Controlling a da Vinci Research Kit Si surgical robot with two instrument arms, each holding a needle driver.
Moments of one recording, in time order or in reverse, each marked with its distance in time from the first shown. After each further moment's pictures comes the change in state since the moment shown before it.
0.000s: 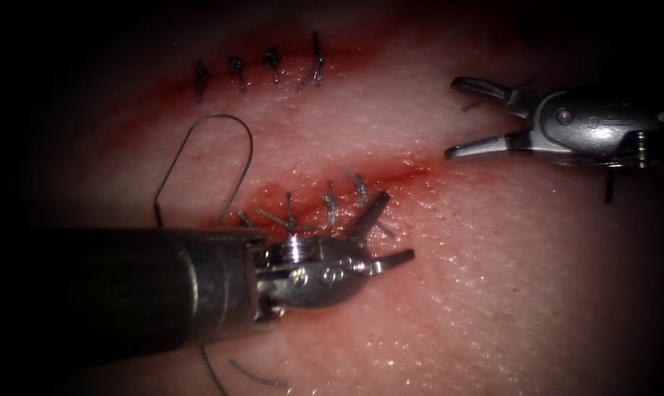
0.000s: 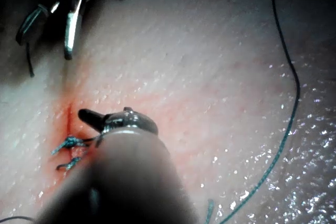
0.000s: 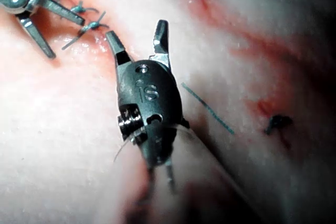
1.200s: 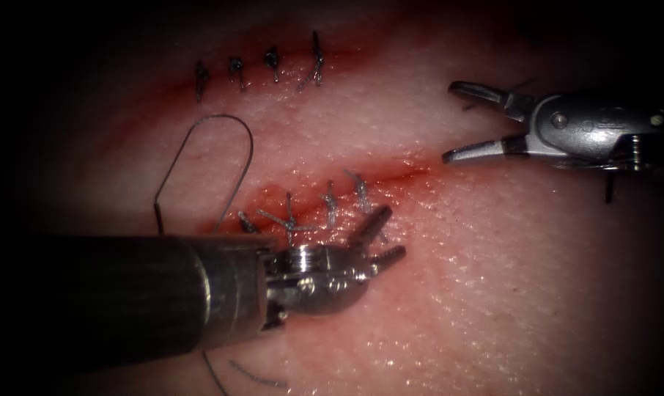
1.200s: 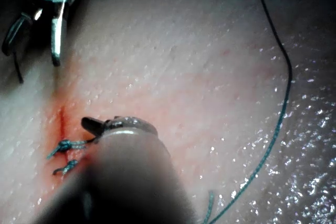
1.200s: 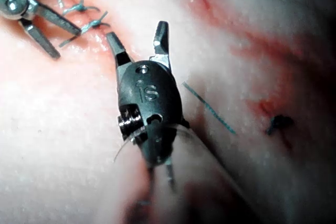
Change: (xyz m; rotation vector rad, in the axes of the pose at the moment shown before) right arm 0.000 0.000 0.000 0.002 -0.006 -0.005; left arm -0.001 0.001 0.000 -0.002 -0.016 0.124
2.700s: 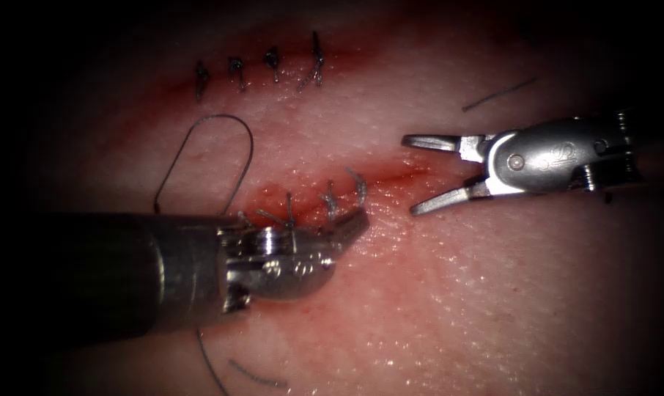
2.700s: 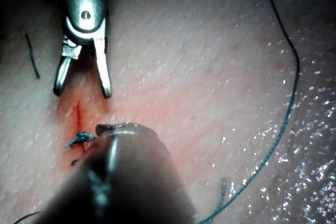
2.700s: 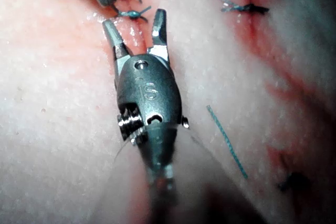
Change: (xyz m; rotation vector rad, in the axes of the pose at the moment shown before) right arm -0.002 -0.004 0.005 0.203 0.177 -0.207; left arm -0.001 -0.003 -0.002 -0.085 -0.029 0.014
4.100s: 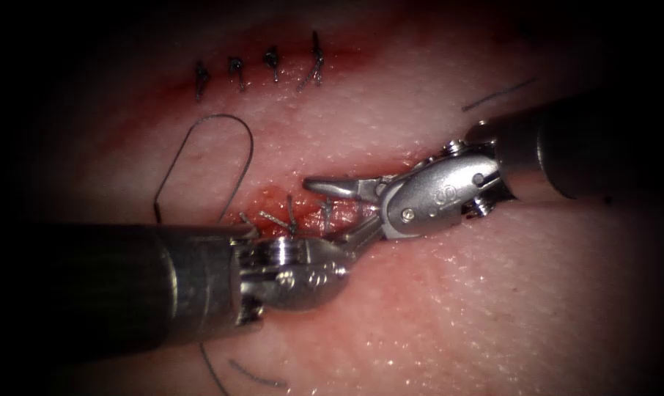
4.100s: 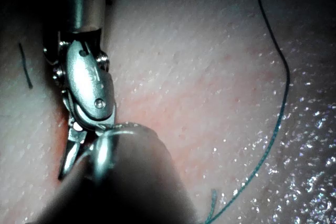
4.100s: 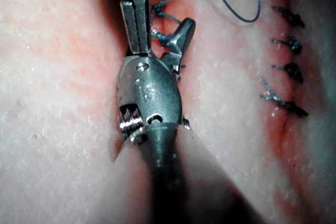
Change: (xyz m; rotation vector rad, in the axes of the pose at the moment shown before) right arm -0.001 -0.005 0.009 -0.060 0.083 -0.237; left arm 0.001 0.001 0.000 0.014 0.001 0.004
